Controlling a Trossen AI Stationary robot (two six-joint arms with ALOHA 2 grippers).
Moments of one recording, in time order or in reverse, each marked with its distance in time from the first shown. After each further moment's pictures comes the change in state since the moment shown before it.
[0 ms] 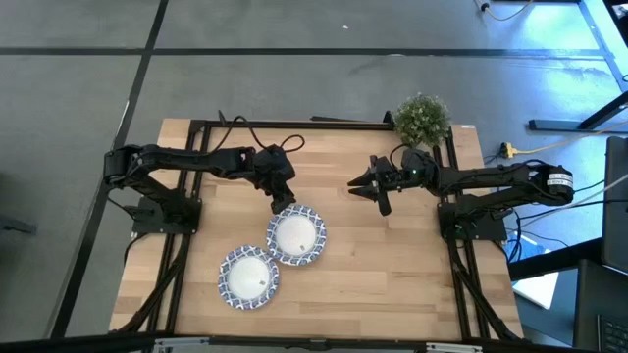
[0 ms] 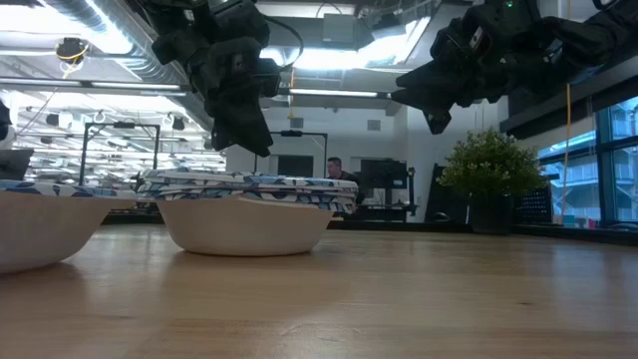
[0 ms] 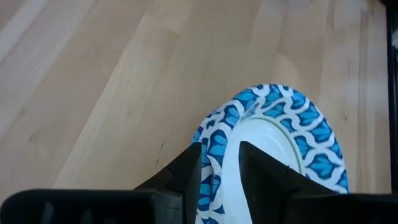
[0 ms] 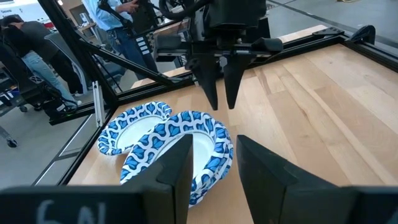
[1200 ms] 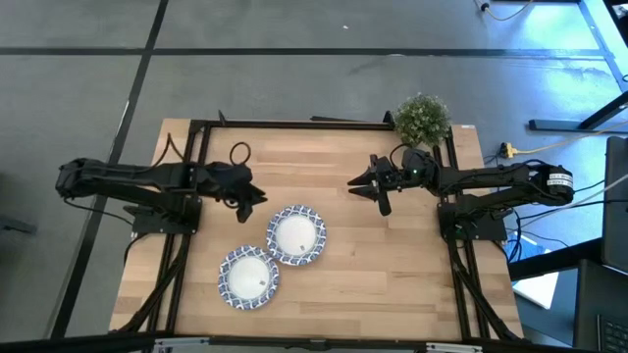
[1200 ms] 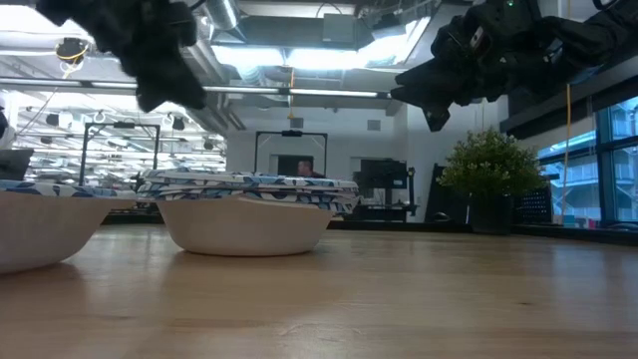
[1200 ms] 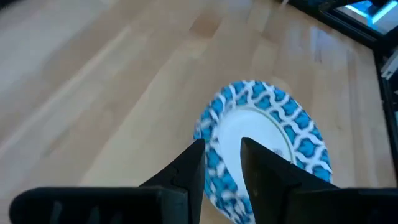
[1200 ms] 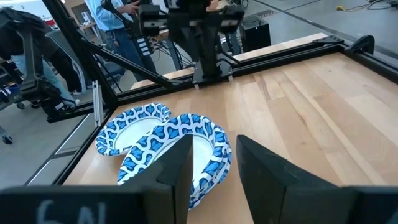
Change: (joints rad) left arm -0.195 -0.589 -0.284 -0.045 -0.356 -0.161; right arm 0.000 0.000 0.000 0.016 0.000 -0.030
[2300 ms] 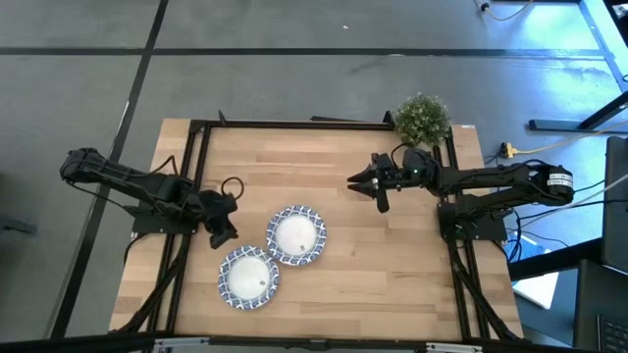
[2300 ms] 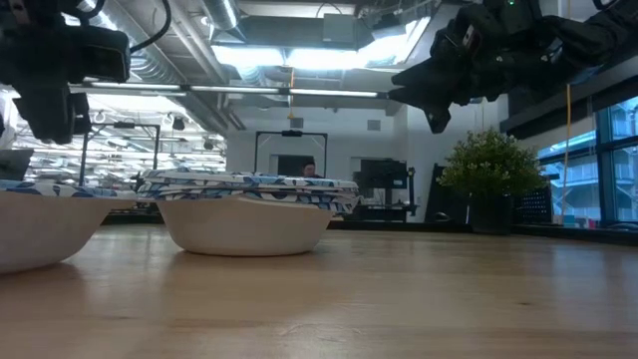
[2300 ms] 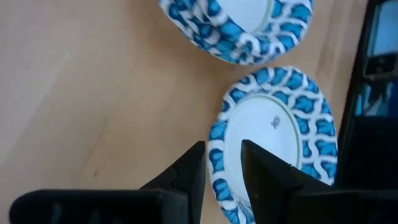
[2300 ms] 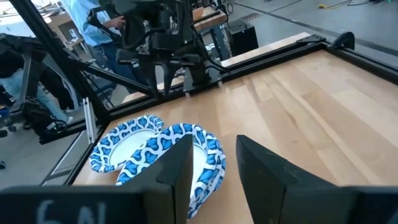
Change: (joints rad) left arm -0.296 -0.138 -0.120 -0.299 0.167 -0.358; right arm 0.000 0.000 0.000 0.017 0.059 0.082
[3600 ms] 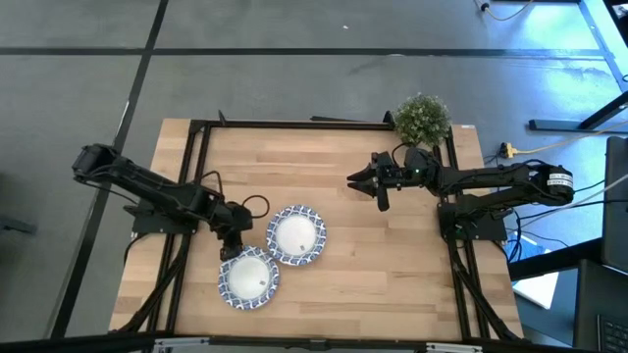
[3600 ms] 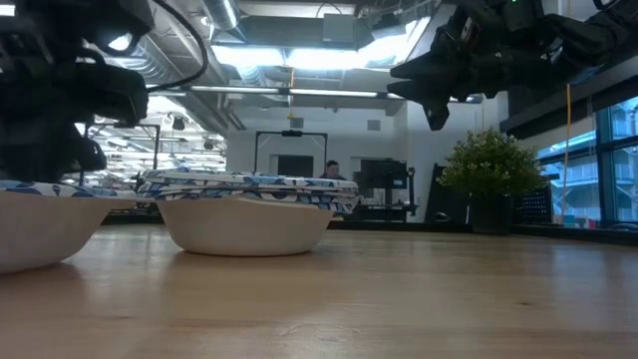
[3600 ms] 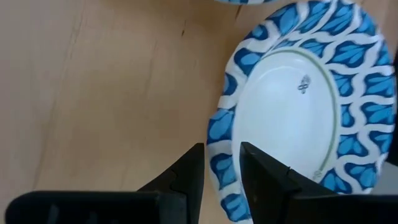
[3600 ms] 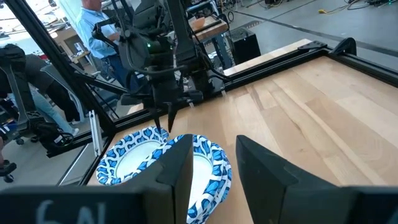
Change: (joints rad) left arm 0.000 0.381 0.000 0.178 0.149 0.174; right arm 0.000 0.000 0.000 0.043 0.003 0.049
